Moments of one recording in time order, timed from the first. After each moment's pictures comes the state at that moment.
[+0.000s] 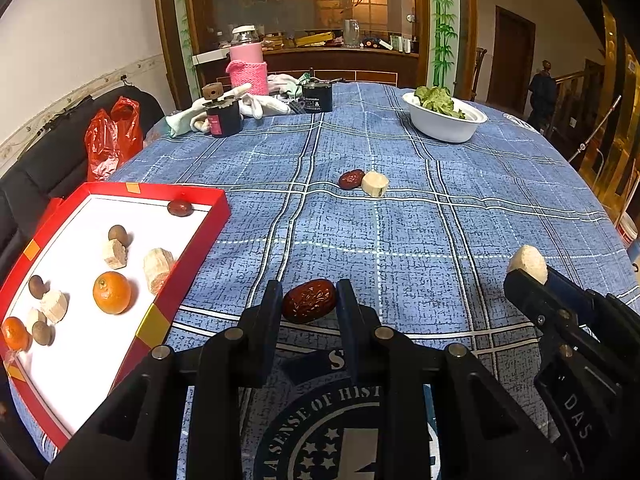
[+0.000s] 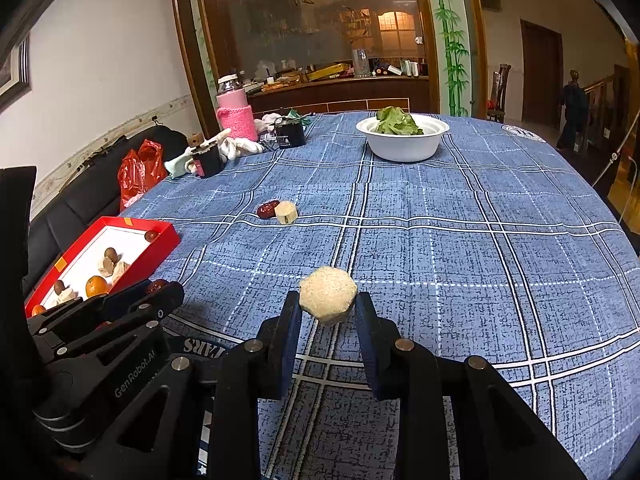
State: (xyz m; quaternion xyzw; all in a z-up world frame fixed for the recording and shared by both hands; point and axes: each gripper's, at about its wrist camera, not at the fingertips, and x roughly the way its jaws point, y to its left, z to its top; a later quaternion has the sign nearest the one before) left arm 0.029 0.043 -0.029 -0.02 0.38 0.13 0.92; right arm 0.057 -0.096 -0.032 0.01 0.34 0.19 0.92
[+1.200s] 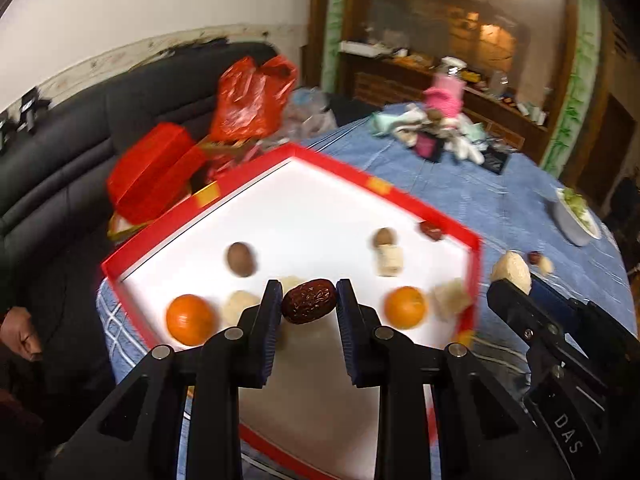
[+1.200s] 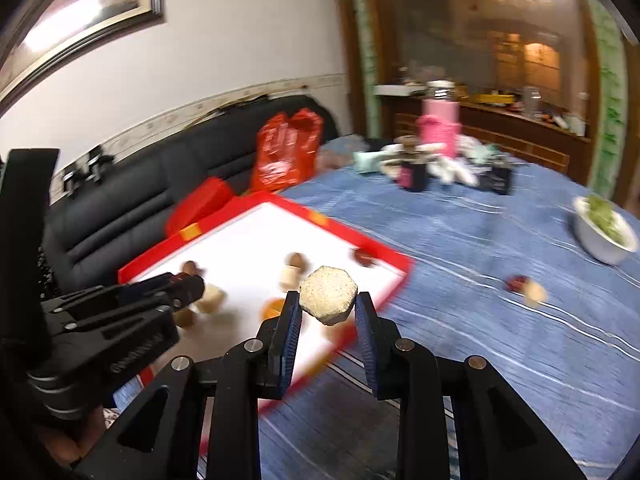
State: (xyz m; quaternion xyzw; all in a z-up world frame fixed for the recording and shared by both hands) left arm -0.056 0.232 -0.006 -0.16 0.35 0.30 0.87; right arm 0.027 0.103 0.004 -0.08 0.31 0.42 0.85
